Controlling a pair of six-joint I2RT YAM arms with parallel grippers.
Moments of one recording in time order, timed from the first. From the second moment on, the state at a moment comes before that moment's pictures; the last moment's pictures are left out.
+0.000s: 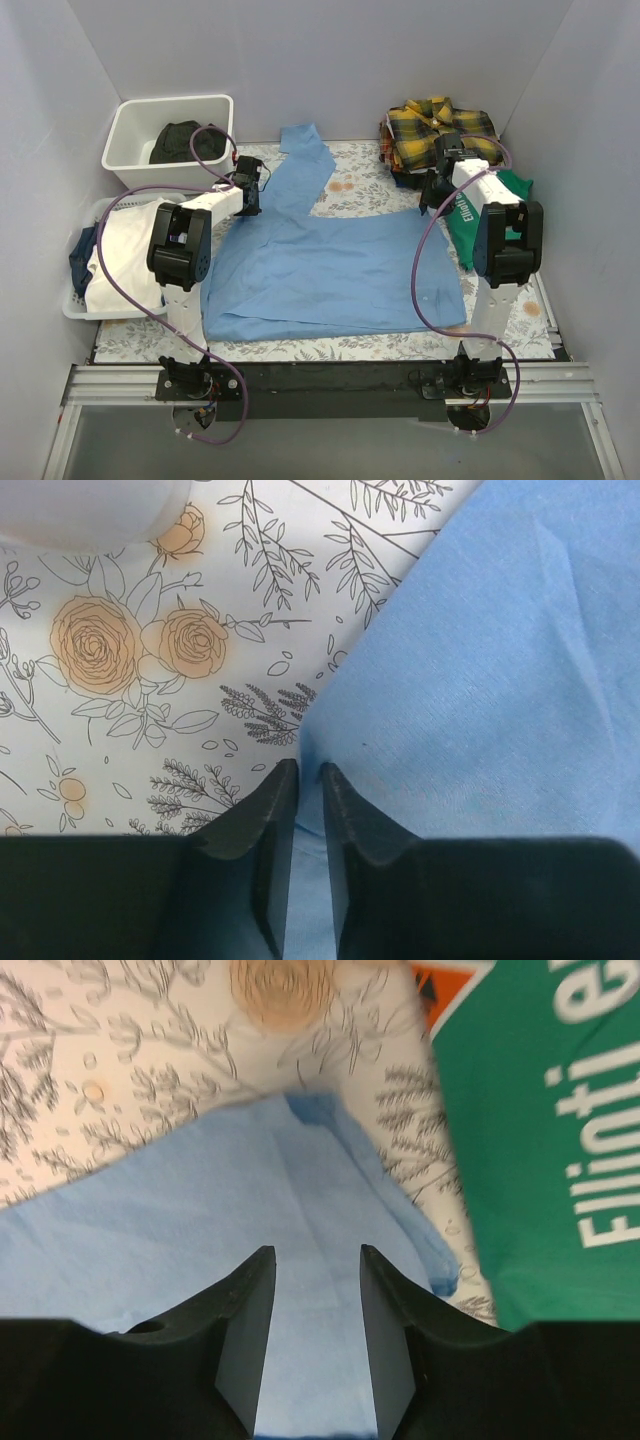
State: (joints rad) left arm -0.24 2.07 1.45 -0.33 -0.33 -0.23; right arm 0.10 2.01 1.62 -0.83 0.04 0.33
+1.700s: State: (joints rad) left arm -0.24 1.86 1.44 -0.40 -0.36 -0.26; right arm 0.07 2.05 1.74 -0.79 0.03 0.32
